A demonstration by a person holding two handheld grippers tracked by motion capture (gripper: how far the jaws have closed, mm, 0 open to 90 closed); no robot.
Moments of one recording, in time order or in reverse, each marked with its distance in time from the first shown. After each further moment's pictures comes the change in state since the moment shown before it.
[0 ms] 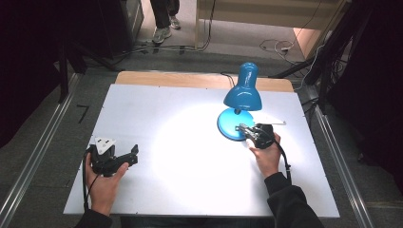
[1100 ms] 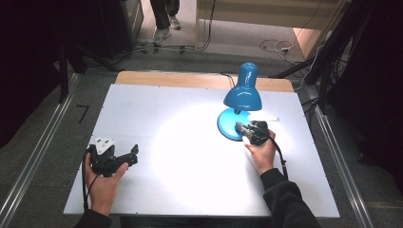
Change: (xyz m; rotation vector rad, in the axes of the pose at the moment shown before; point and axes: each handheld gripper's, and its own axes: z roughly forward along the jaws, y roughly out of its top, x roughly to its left) left arm 0.000 0.000 -0.001 -0.005 -0.011 -0.002; right arm -0.001 0.003 0.022 0.029 -0.003 -0.004
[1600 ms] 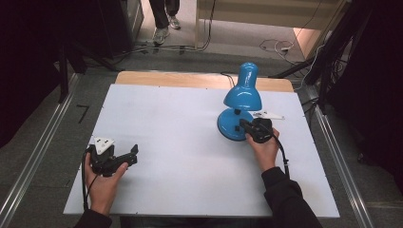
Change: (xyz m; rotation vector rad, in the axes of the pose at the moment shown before) left arm 0.001 0.000 0.001 0.000 -0.001 -0.006; right arm -0.011 0.005 -0.005 -0.040 -0.026 0.059
